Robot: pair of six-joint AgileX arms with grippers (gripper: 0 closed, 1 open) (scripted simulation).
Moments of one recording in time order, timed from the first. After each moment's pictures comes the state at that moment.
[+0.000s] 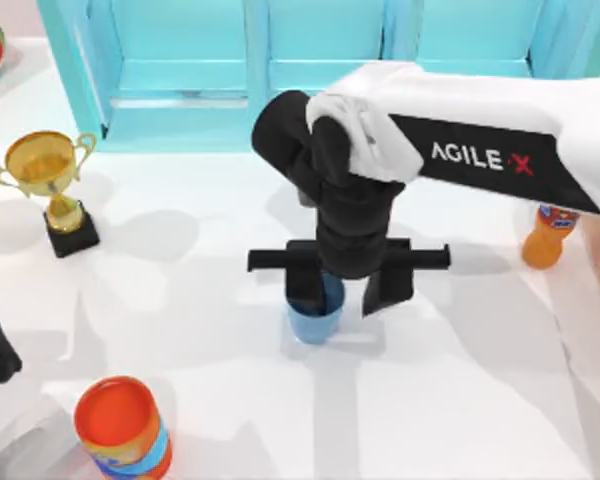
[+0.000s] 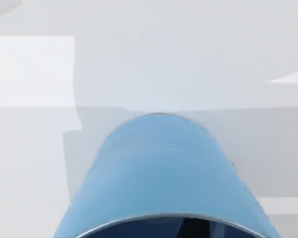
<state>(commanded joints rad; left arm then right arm) 0.00 0.00 0.00 0.00 0.00 0.00 0.72 2.26 1.75 -1.06 0.00 0.74</state>
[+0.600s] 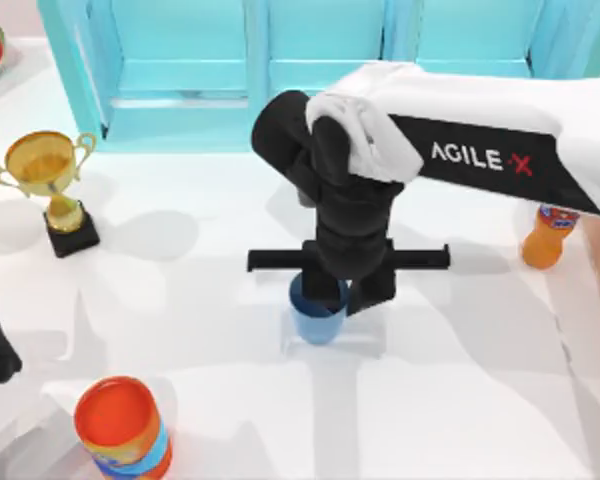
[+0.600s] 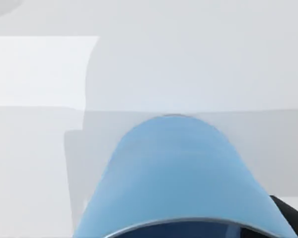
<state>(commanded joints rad) 0.00 0.00 0.00 0.00 0.00 0.00 0.72 2.26 1.75 -1.06 0.00 0.74</state>
